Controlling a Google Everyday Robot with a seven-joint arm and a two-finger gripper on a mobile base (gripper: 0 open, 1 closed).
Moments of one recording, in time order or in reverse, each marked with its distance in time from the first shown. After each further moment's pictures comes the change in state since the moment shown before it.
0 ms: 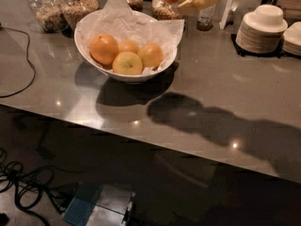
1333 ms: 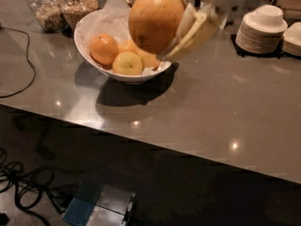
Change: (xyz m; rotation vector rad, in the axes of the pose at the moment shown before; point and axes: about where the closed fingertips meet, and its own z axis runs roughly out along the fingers) arm -0.081 0.124 -0.005 -0.159 0.039 -0.194
